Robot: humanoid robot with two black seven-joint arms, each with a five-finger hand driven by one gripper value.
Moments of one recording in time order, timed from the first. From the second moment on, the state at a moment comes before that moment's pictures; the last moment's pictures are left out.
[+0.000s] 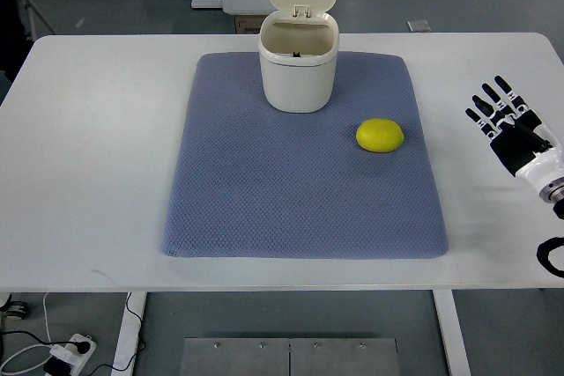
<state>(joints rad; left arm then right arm) -0.02 0.00 -0.11 -0.26 -0.07 0.19 -0.41 0.28 -0.20 1.53 1.08 -0.57 0.34 -0.05</state>
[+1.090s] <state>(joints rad) -0.02 0.00 -0.11 -0.26 -0.07 0.19 -0.41 0.43 -0.29 1.23 1.07 -0.71 0.34 -0.04</state>
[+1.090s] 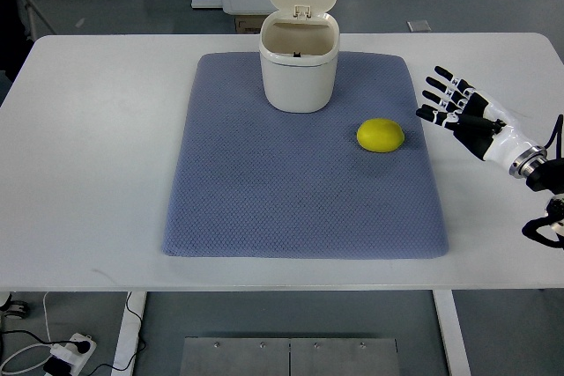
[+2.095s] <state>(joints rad) -0.02 0.00 -0.11 -0.26 -0.07 0.19 -0.41 0.50 -0.23 1.13 0.96 -0.53 0.25 0.06</state>
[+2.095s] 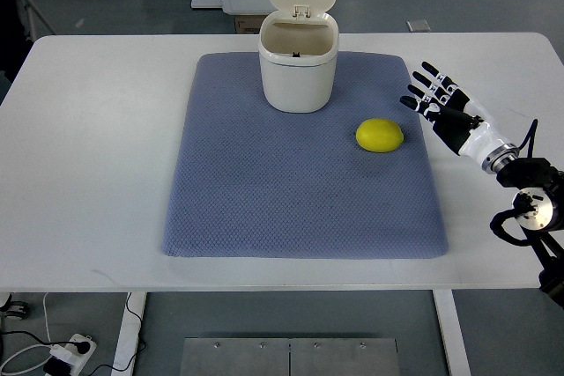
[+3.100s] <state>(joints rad) -0.02 0.00 -0.11 -0.26 -0.07 0.19 -0.41 0.62 -0.30 0.82 0.86 -0.56 0.26 0.25</state>
